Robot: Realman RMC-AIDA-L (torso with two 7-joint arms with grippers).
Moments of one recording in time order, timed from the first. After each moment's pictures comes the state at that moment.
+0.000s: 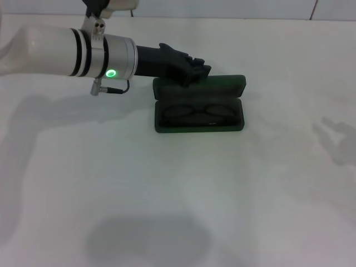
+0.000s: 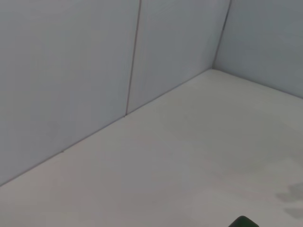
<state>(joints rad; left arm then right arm) -0.81 -2.04 1.18 0.50 1.78 1.02 -1.63 0.25 1.99 -0.85 -0.50 -1.30 -1.55 1.24</state>
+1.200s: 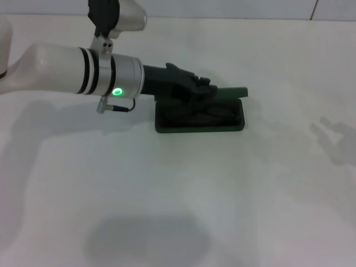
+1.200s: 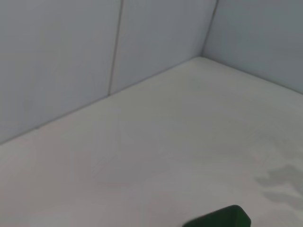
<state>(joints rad) -0.80 -2.06 1.18 0.46 1.80 1.03 -1.62 0.26 1.99 -0.85 -0.48 -1.30 -1.55 1.22</state>
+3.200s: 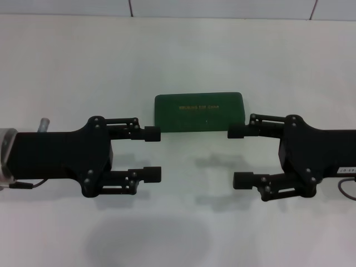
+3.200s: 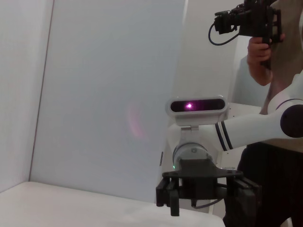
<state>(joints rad) -0.35 -1.97 1.05 0.68 1.55 1.91 -1.22 0.48 2.03 -1.27 -0.70 -1.40 -1.78 1.29</state>
